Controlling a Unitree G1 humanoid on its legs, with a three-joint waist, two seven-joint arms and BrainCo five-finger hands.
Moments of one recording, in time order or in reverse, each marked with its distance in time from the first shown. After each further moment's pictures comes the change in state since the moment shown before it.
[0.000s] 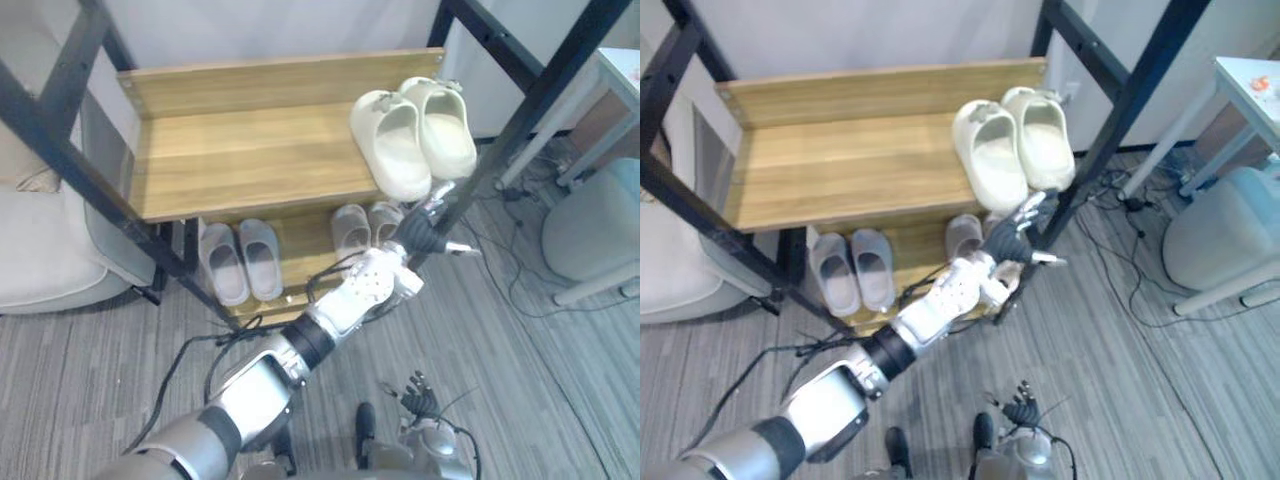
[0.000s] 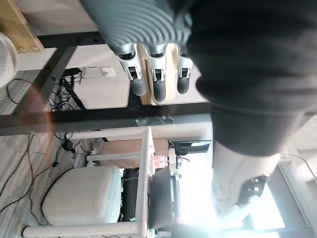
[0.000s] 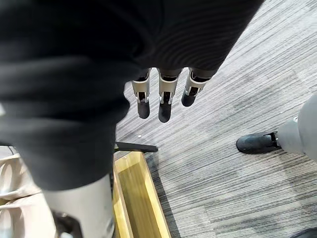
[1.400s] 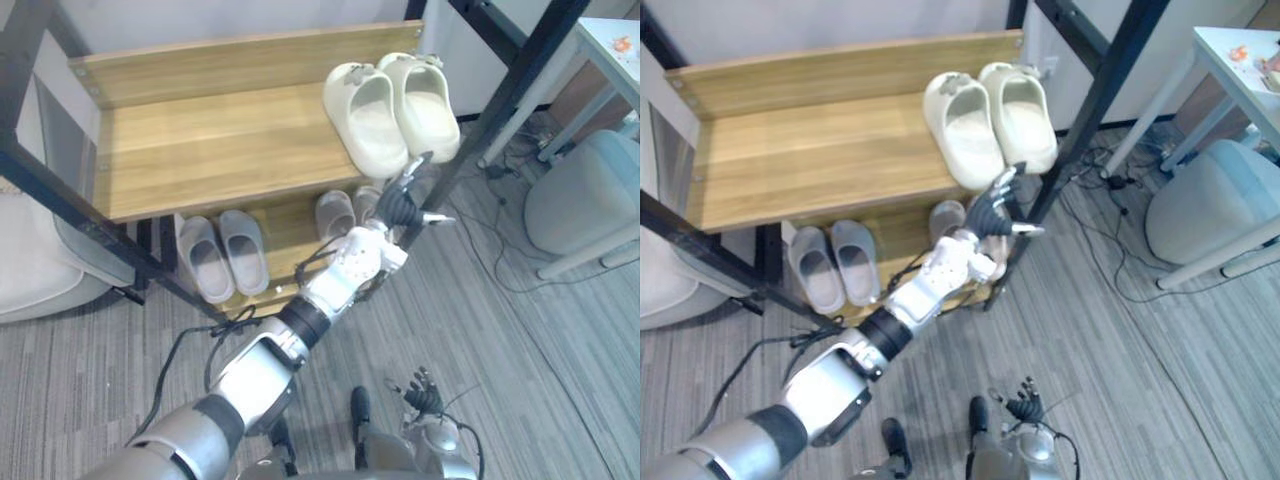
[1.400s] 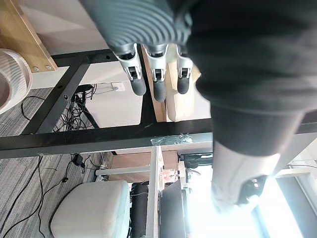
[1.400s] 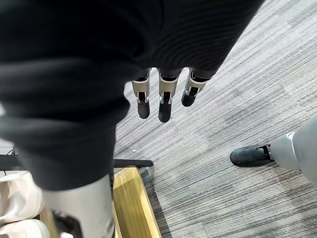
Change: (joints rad) left arm -0.076 0.003 0.104 0.076 0.064 0.006 0.040; right arm -0.016 -0.002 -0.023 0.000 -0.037 -0.001 -0.002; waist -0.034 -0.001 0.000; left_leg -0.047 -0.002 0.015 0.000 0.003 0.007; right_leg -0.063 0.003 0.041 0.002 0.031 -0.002
